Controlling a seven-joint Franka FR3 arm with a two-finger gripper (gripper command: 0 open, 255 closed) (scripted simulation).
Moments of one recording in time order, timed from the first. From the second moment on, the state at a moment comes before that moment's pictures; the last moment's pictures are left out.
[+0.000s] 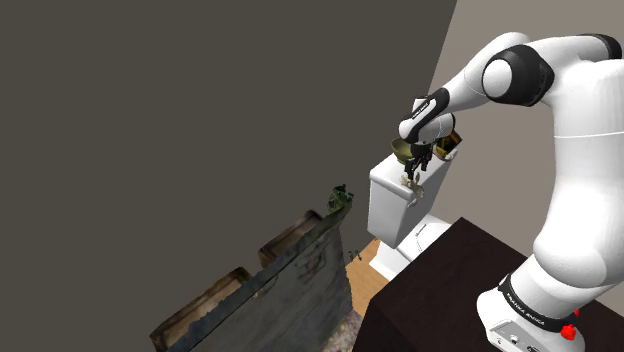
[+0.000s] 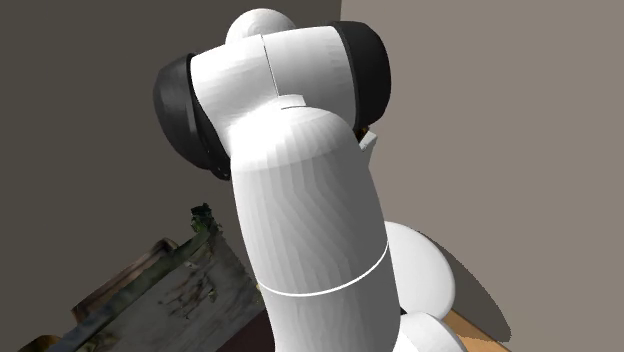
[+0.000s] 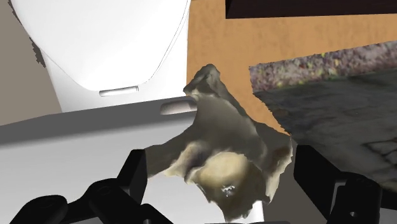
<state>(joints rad) -0.29 0.58 -0.25 -1.96 0.02 2.40 -0.50</state>
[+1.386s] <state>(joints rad) -0.24 0.50 -0.29 -2.03 -0.03 2.40 -0.46</state>
